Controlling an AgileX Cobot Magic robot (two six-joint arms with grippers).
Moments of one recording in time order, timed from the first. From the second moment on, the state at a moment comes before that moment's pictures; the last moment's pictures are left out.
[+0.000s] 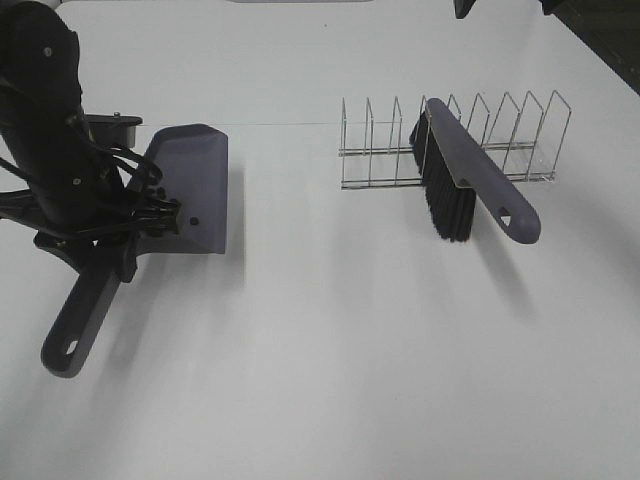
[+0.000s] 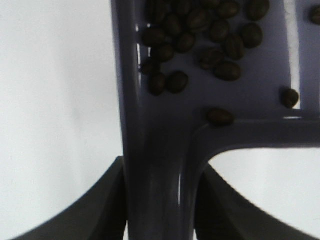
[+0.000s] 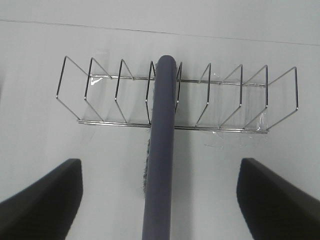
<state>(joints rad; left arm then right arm) -0.40 1.91 -1.23 -0.01 0.95 -0.32 0.24 1.86 -1.76 -0.11 0.99 0.22</state>
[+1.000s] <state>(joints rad) -0.40 2.08 -1.29 -0.01 0.77 -0.34 0.24 1.33 -1.07 -0.10 0.74 0.22</state>
